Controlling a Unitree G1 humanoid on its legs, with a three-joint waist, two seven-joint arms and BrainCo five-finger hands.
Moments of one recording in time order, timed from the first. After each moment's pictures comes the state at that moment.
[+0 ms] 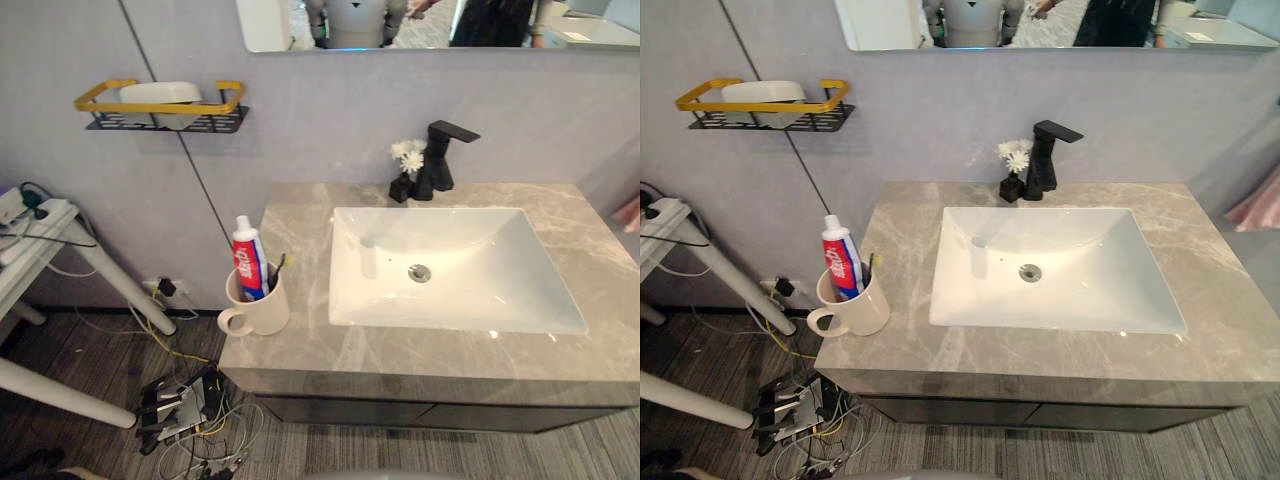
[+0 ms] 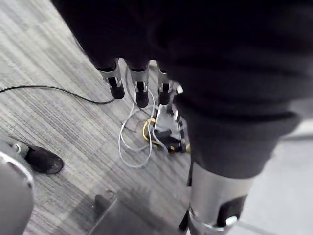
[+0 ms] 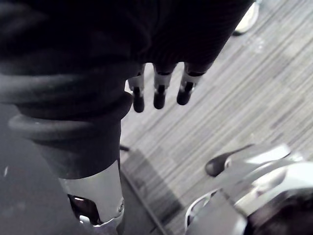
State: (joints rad) left arm 0.25 -0.08 0.53 0.89 -0.21 -0.16 0.16; right arm 0.37 0.08 -0.42 0.84 0.21 -0.11 -0.21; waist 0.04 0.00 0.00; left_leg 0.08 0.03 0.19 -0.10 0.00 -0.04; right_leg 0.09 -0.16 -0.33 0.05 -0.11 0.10
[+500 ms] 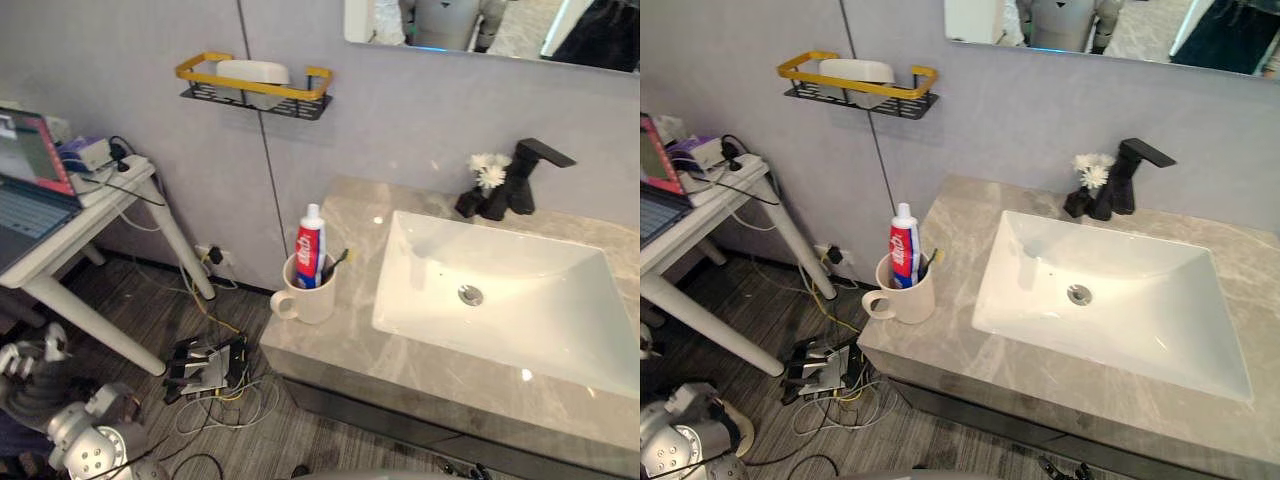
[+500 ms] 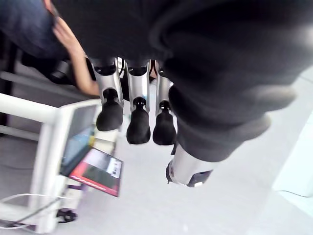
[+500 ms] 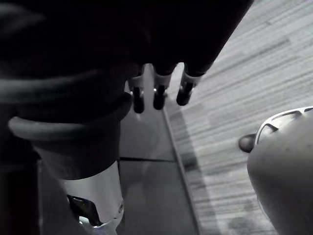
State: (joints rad) left arm 0.27 -0.09 0.60 -0.39 -0.26 -0.31 0.35; right arm 0.29 0.07 -0.30 0.85 0.14 -0.12 -0.21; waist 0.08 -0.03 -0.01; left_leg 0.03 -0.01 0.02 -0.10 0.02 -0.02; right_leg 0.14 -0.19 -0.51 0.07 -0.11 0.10
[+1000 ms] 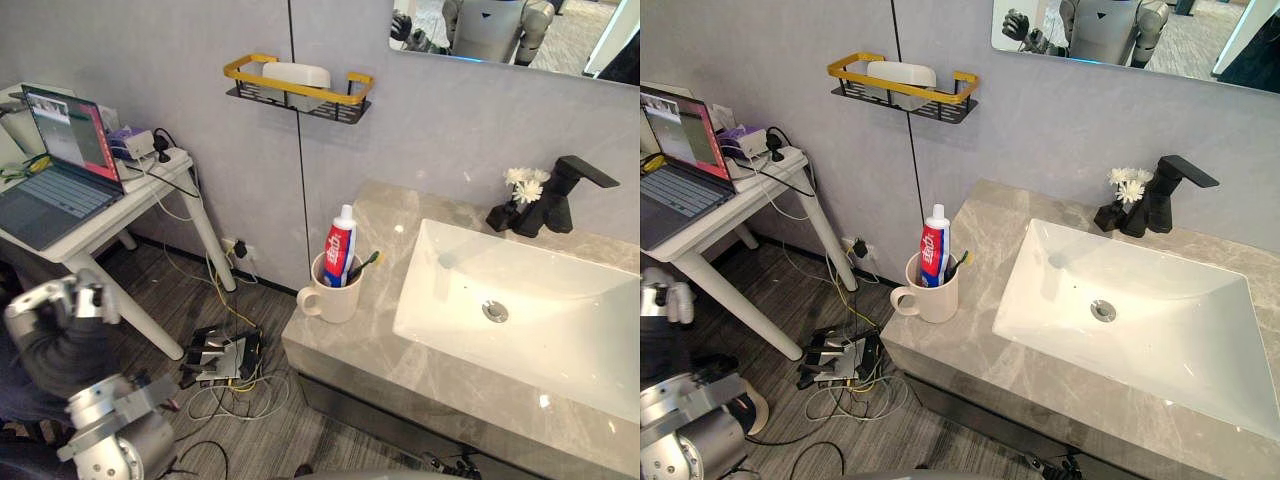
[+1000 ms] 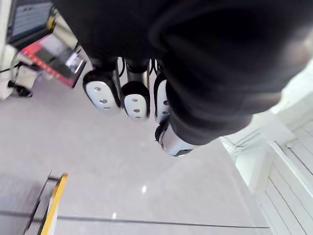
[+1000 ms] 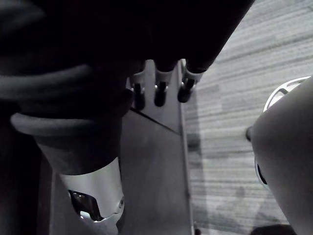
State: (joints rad) left arm 0.47 -0.07 0.20 -0.74 -0.42 -0.31 0.09; right arm 0.28 0.07 -0.23 0.85 0.10 -0.10 -0.20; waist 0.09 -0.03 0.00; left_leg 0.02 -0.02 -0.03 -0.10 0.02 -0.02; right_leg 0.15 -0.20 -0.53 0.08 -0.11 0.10
